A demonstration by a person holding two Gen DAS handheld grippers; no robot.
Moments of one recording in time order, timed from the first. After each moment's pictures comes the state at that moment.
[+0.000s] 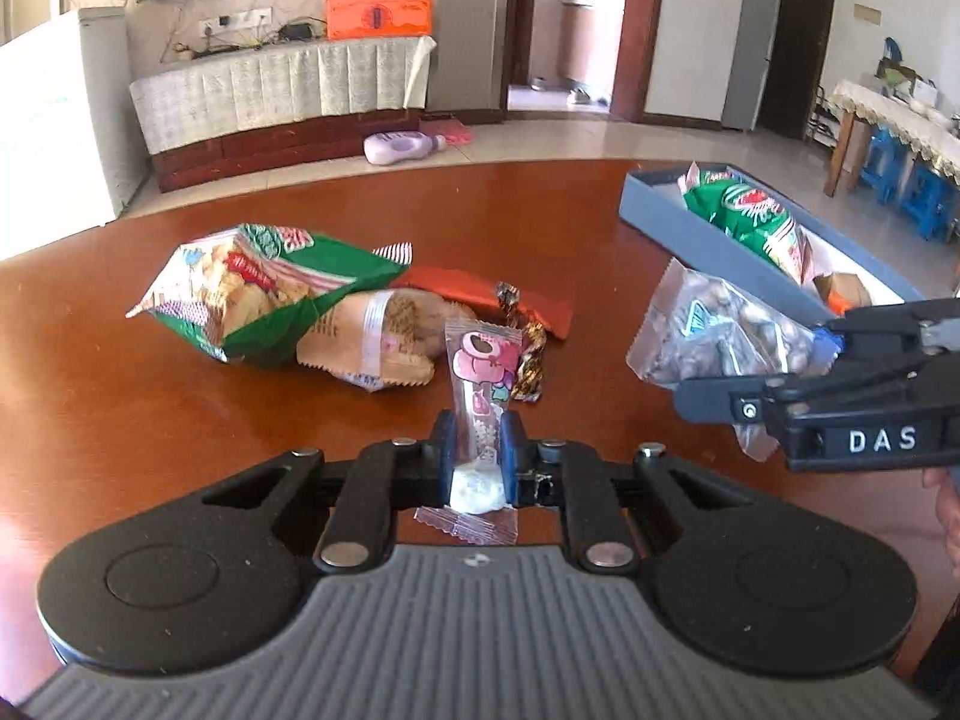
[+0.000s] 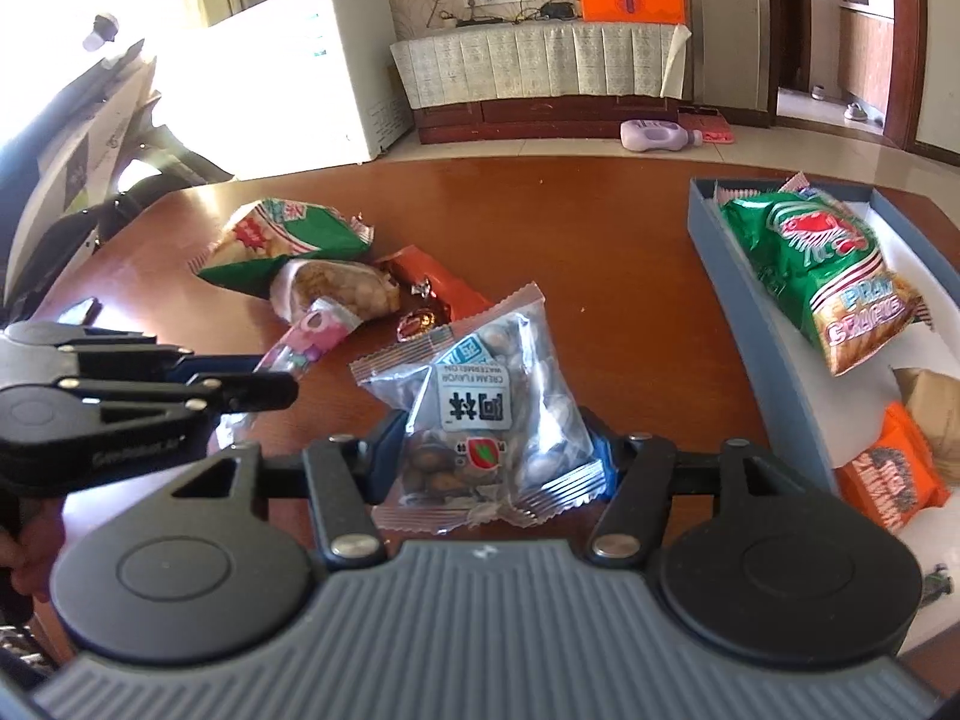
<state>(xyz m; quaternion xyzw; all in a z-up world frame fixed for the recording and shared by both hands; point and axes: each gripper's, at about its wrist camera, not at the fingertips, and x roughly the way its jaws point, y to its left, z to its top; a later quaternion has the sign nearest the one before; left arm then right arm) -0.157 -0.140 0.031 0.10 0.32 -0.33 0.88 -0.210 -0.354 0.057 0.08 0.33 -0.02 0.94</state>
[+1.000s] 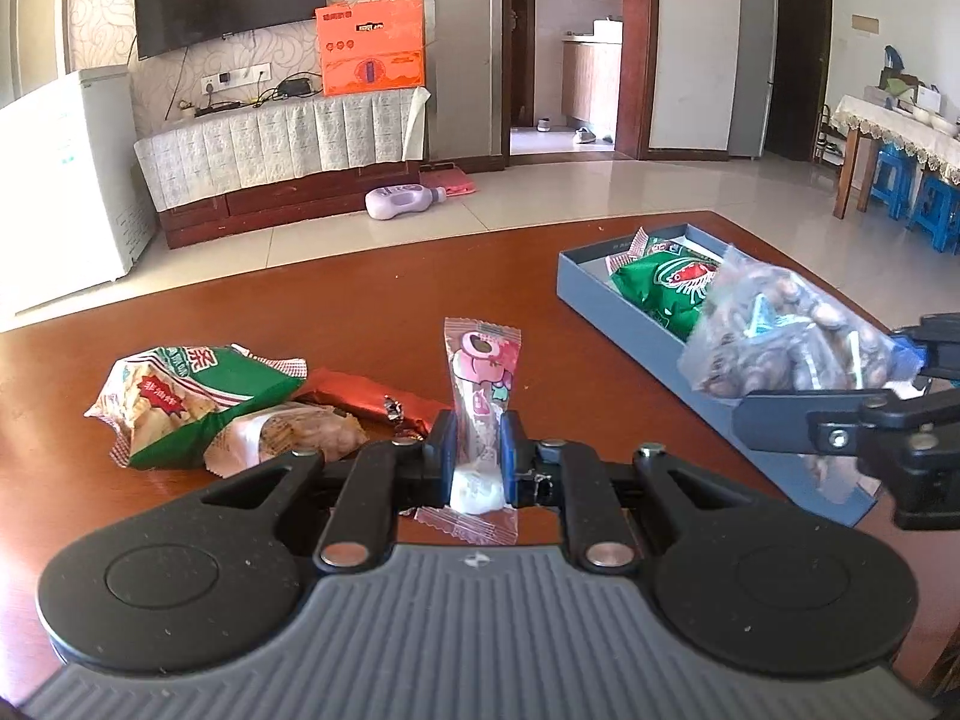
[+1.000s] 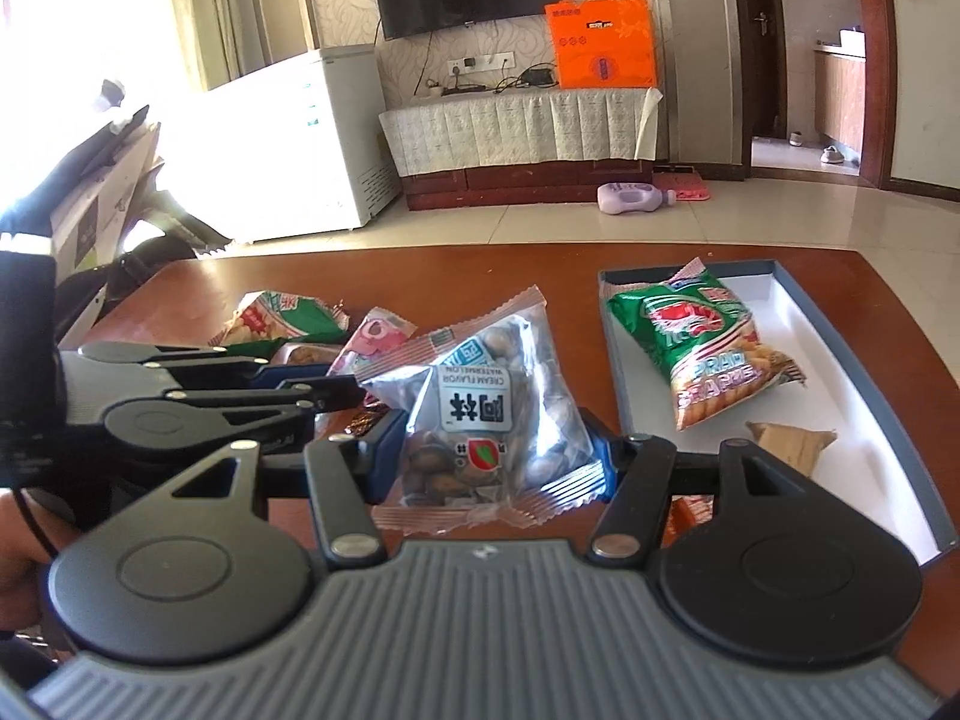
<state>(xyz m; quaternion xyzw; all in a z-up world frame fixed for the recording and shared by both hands) -0.188 -0.216 0.067 0.11 0.28 -0.32 0.90 -0.268 -0.399 0.108 0.09 0.27 -0.03 0.96</state>
